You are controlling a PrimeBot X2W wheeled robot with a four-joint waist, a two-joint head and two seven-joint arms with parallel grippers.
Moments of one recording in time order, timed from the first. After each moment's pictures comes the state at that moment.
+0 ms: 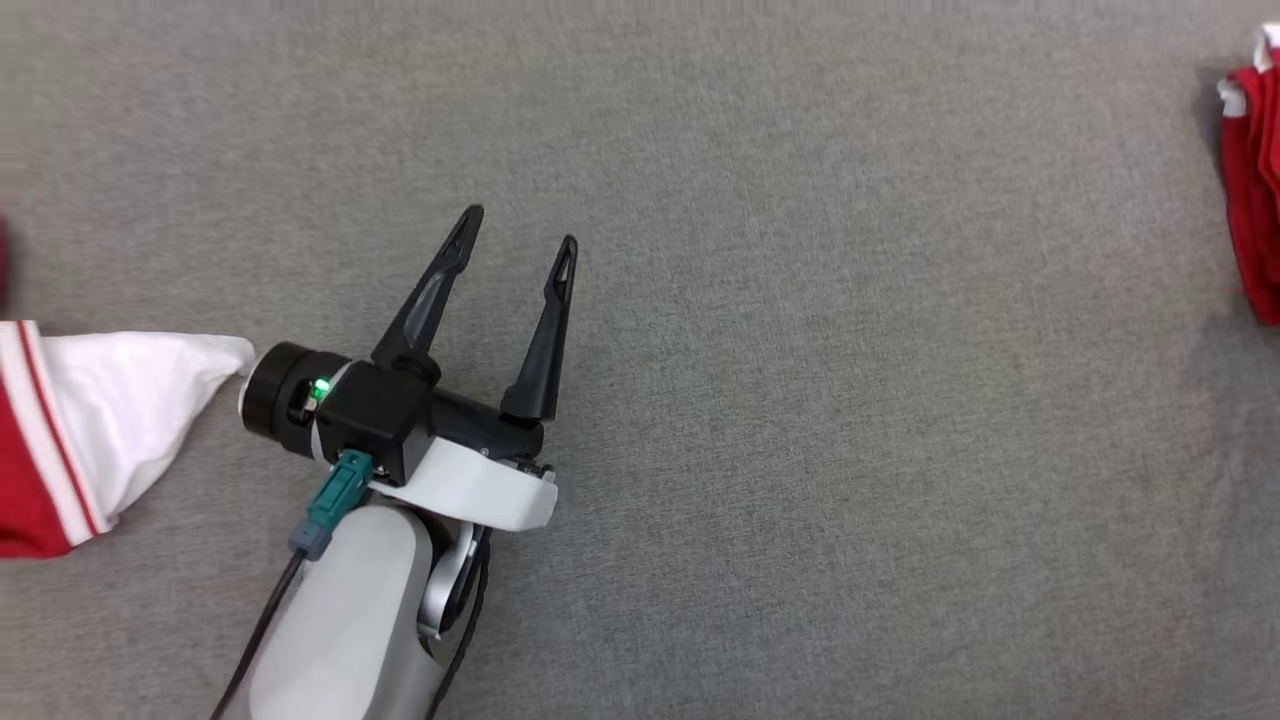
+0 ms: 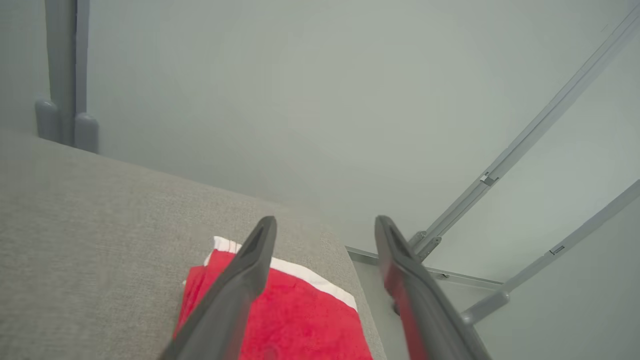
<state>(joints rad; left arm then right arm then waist) -0.41 0.05 -0.31 0.15 -0.14 -0.04 -0.26 -0.73 -0.60 0.00 0.68 0.08 0.13 -0.26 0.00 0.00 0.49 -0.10</state>
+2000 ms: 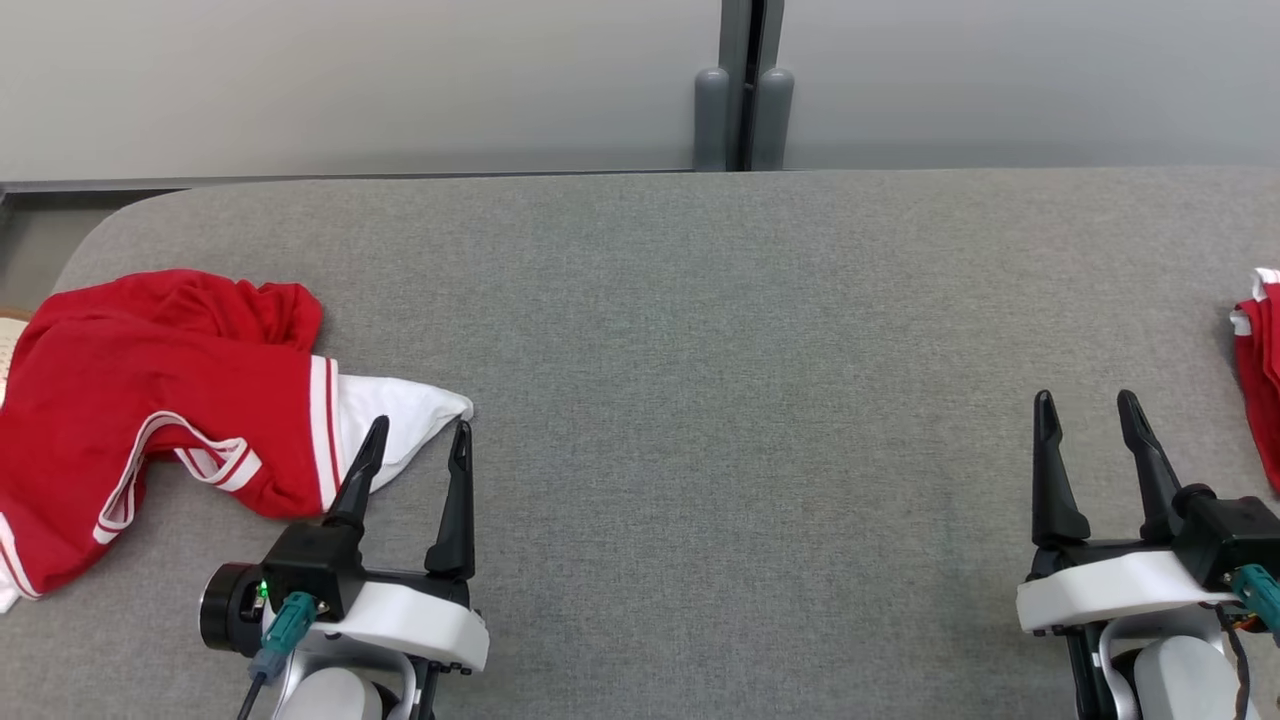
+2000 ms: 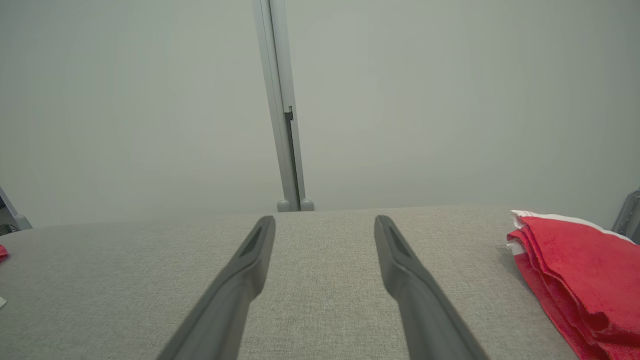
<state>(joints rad) -0.13 0.05 -0.19 0.24 -0.20 0.04 -0.26 -0.17 -0.05 -0.04 0.30 0.11 0.13 -0.26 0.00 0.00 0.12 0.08</state>
